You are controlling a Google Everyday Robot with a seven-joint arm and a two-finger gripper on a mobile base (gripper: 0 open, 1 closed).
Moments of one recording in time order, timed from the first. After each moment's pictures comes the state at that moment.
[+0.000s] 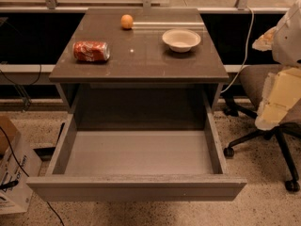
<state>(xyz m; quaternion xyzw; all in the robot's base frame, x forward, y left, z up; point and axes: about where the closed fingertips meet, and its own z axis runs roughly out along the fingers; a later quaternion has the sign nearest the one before) 0.438 -0.217 0.977 -0.60 0.78 -0.03 0.16</state>
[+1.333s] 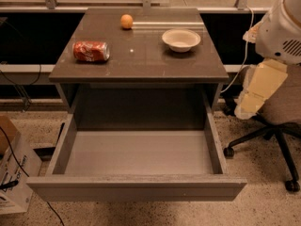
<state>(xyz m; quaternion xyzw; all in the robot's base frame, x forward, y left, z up) 0.464 -0.198 0.977 -0.58 0.79 -0.03 0.19</state>
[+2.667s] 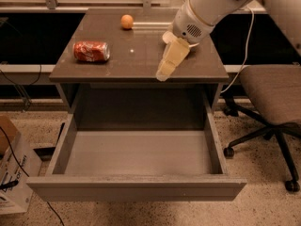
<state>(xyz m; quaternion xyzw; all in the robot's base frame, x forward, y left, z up) 0.620 -0.053 0.932 -0.61 0.73 0.12 0.27</state>
